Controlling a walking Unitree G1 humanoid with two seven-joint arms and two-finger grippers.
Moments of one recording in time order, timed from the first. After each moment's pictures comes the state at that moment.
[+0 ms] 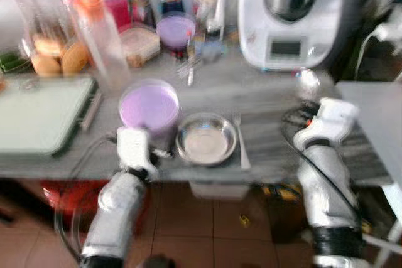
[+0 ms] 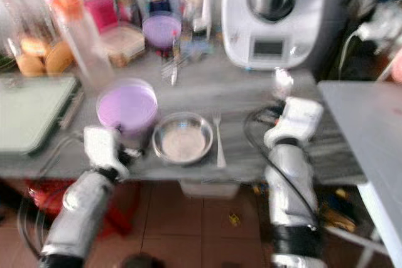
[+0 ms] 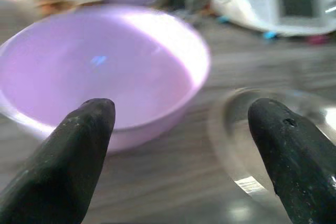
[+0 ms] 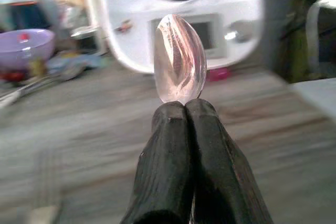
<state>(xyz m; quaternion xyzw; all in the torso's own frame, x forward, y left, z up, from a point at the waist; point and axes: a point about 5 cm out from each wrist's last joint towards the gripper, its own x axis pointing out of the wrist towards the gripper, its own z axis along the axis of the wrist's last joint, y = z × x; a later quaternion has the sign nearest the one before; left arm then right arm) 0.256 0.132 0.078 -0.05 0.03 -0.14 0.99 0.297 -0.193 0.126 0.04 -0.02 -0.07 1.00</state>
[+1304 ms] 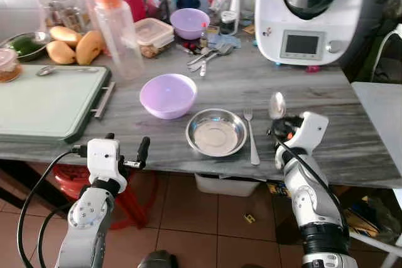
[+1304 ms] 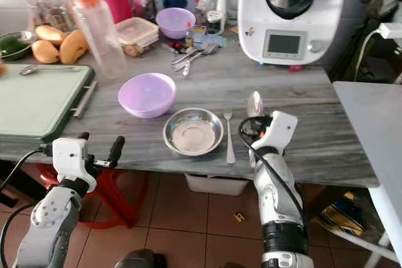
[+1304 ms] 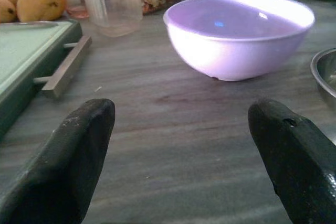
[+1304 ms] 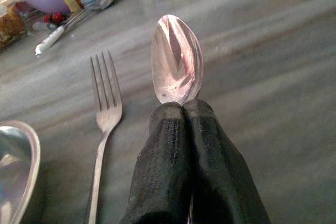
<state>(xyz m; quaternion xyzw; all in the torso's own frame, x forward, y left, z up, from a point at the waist) 0.236 0.178 0.083 0.01 0.04 -0.07 1.00 0.298 -0.179 0.080 0.17 0.10 -0.04 0.98</state>
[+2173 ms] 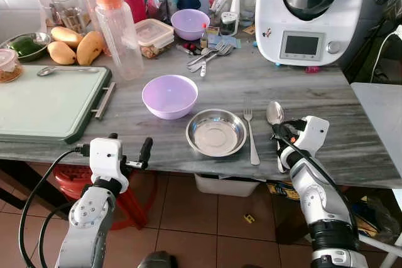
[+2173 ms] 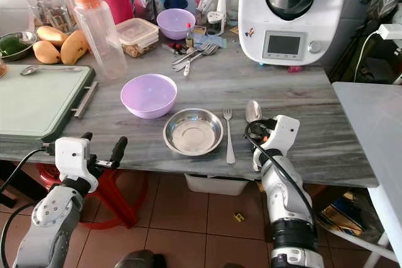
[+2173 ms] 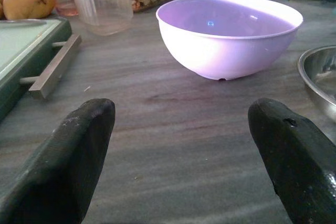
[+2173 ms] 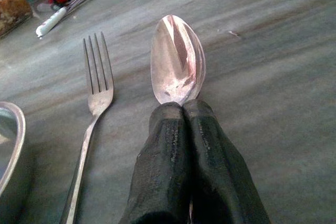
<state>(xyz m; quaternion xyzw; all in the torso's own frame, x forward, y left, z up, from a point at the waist) 0.236 0.175 0.083 0.01 0.05 -0.08 1.00 0.299 -0.194 0.073 0.17 0.13 0.00 0.98</state>
